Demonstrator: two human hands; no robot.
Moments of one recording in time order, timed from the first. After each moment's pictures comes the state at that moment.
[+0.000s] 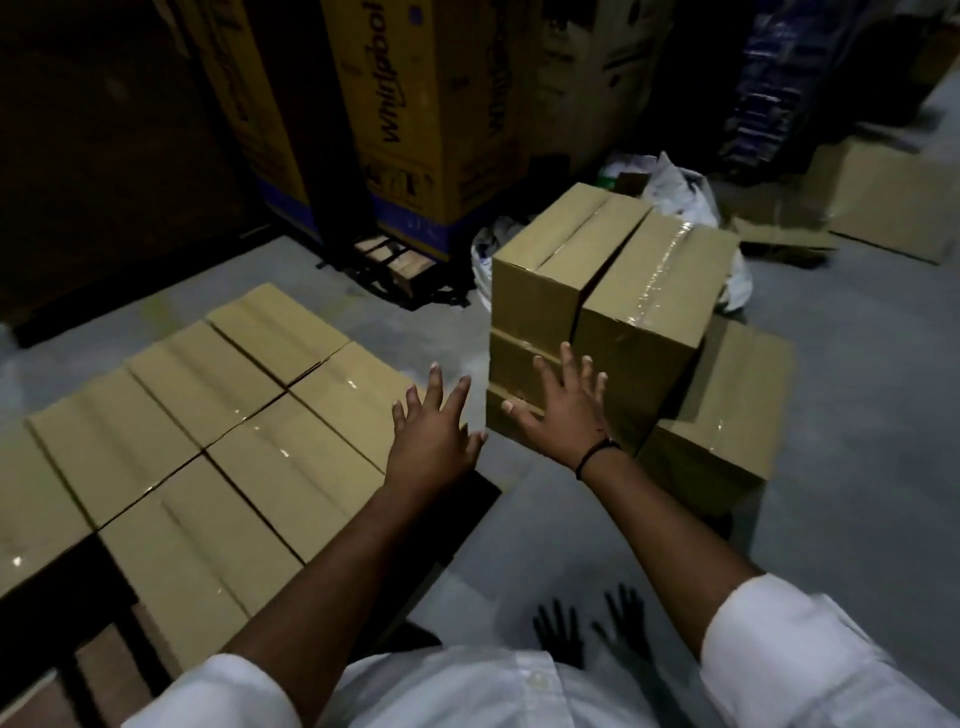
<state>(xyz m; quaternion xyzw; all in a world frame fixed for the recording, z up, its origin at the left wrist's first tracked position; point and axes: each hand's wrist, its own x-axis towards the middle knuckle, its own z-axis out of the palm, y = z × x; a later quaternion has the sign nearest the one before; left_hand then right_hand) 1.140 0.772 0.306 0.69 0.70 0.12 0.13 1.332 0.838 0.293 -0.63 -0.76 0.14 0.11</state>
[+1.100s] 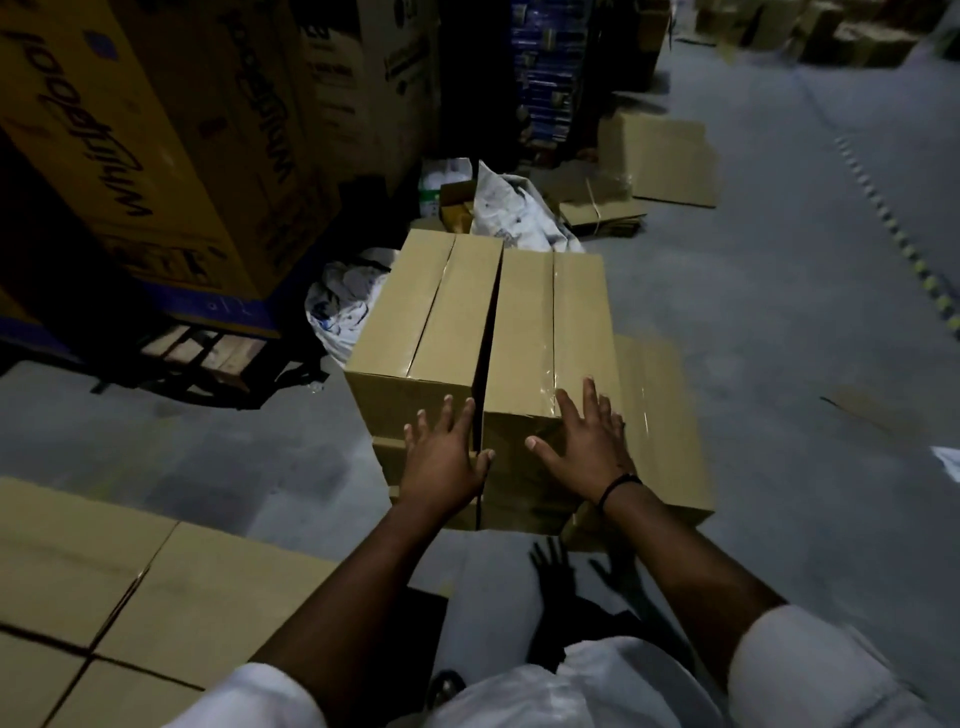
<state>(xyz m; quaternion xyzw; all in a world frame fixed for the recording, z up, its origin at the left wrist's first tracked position) 1.231 1.131 0.260 0.81 0.54 0.06 0.21 1.444 1.080 0.256 -0.80 -0.57 0.17 0.09</state>
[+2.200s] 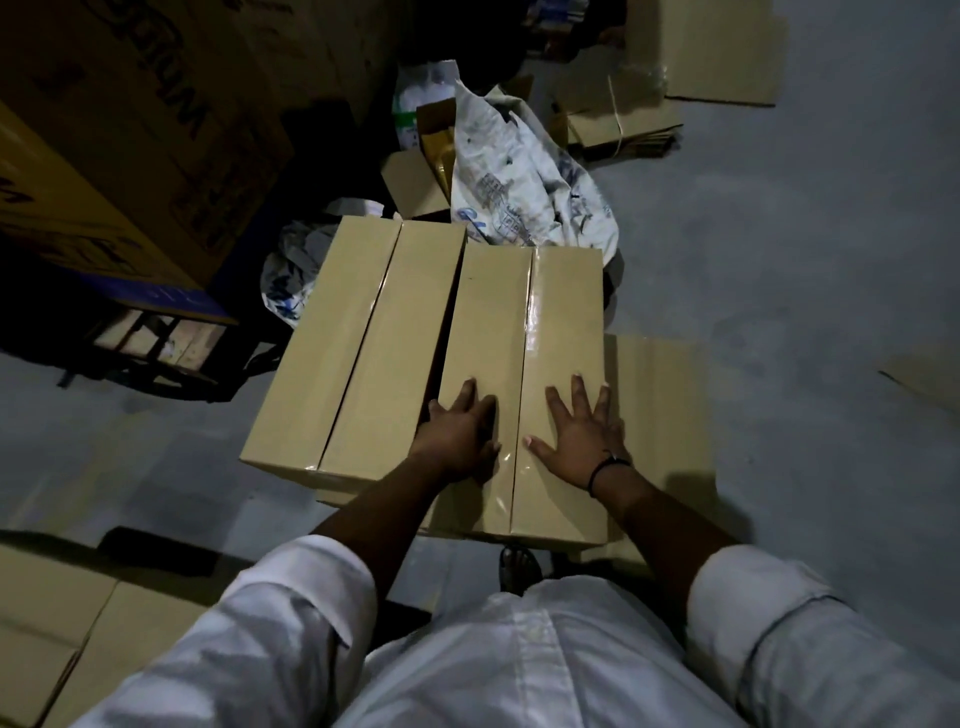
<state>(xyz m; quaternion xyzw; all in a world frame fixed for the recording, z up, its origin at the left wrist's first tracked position) 1.429 1.375 0.179 0.83 0.48 -0.16 0.25 1.626 1.293 0.170 -0.78 -0.56 0.28 -0.04</state>
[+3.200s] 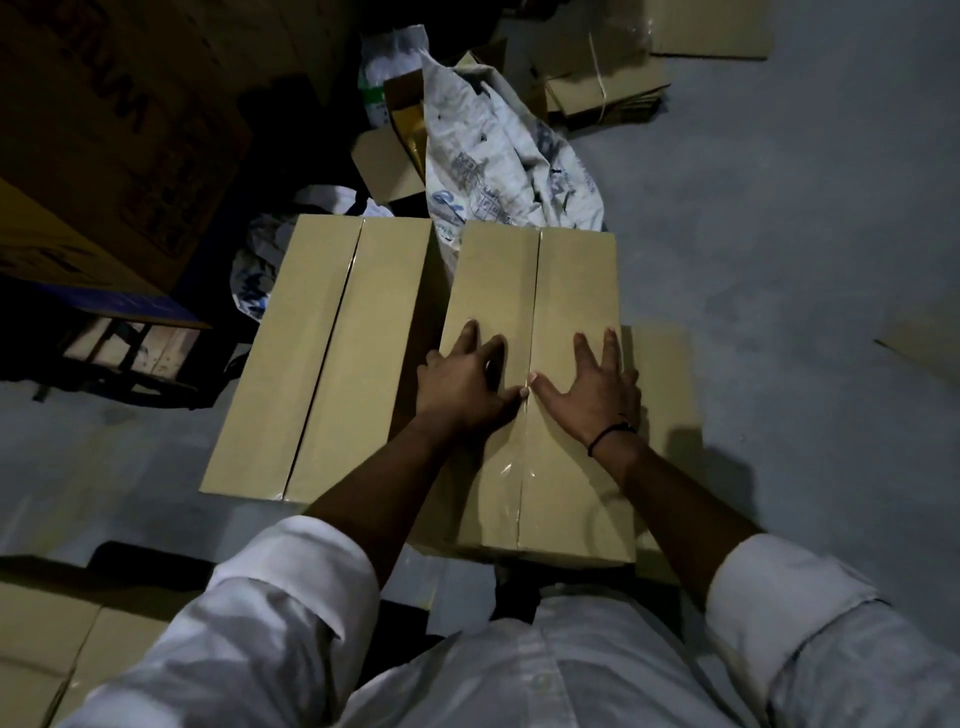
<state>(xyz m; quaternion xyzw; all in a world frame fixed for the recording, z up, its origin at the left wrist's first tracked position) 1.509 1.421 0.222 0.83 0.51 -0.06 0.20 1.677 1.339 0.195 -0.87 -0.43 0.23 0.10</state>
